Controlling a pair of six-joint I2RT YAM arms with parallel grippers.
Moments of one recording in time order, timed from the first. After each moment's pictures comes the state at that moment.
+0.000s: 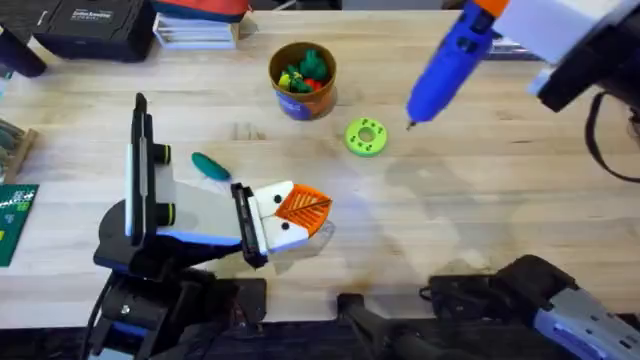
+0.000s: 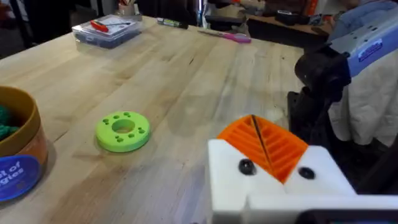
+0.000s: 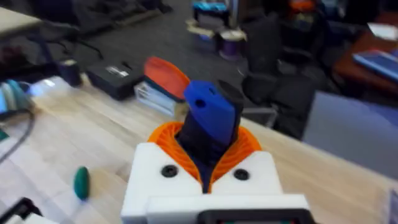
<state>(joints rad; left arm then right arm) -0.23 0.01 0.01 -0.08 1.05 -0.05 0.43 0.67 0.93 -0.30 -0.15 -0.02</state>
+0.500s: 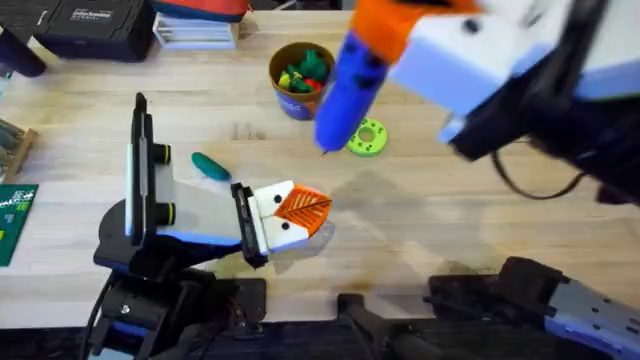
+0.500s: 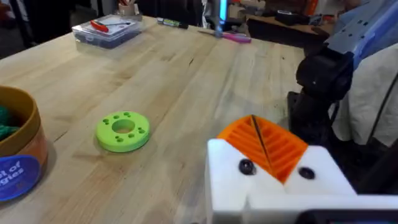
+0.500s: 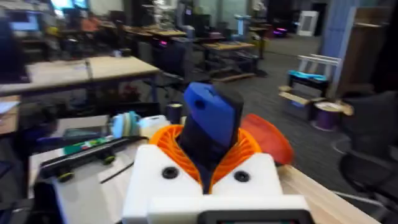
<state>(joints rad) -0.23 0.01 0.01 -0.08 1.05 -0.05 0.82 0.74 0.80 0.11 -0.15 -0.01</state>
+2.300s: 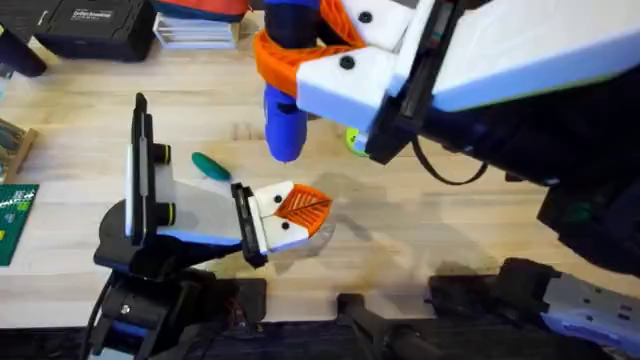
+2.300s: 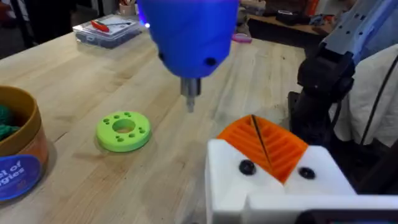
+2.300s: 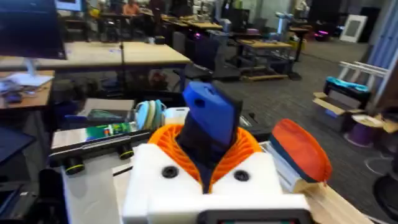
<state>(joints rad) -0.23 0.01 0.01 -0.08 1.05 -0.05 0.90 0.96 0.79 0.31 -0.23 -0.07</state>
